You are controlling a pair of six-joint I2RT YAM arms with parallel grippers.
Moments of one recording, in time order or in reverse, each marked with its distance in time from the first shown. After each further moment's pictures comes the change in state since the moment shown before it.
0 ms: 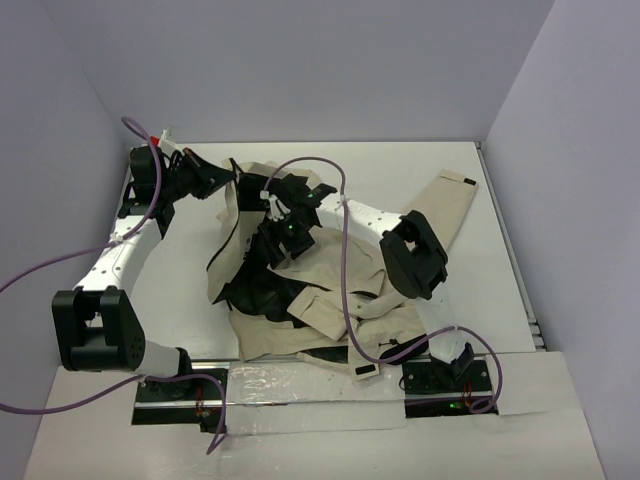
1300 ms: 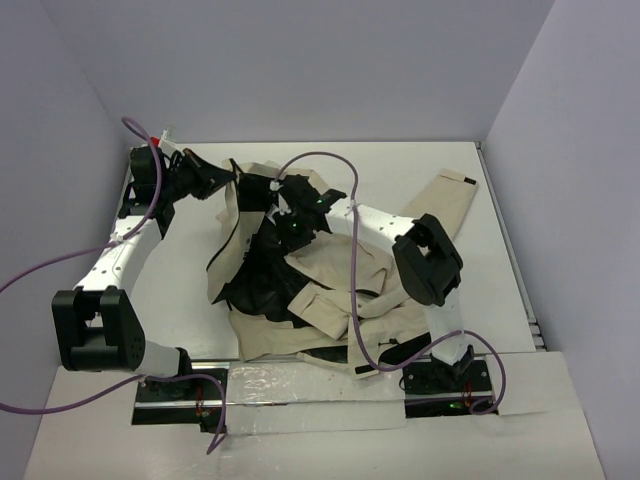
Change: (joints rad) left arm 0.000 0.000 -0.003 0.000 0.000 0.000; right arm 0.005 -0.106 -0.146 0.176 0.172 0.106
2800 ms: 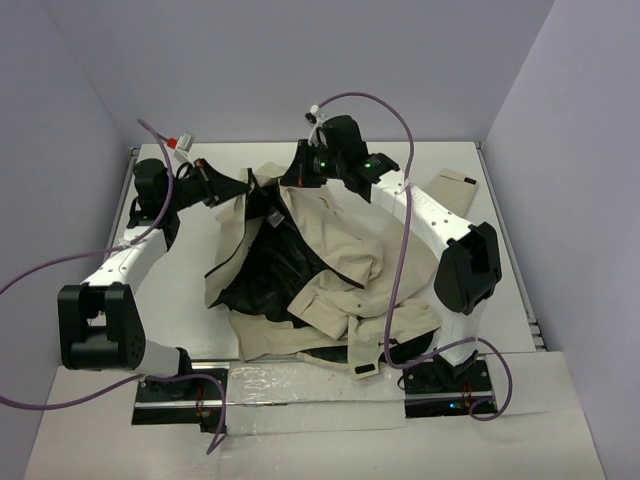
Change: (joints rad) left arm -0.003 0.006 -0.147 0.321 0.312 0.023; right arm -0.183 -0.213 0.097 0.210 -0.176 0.239
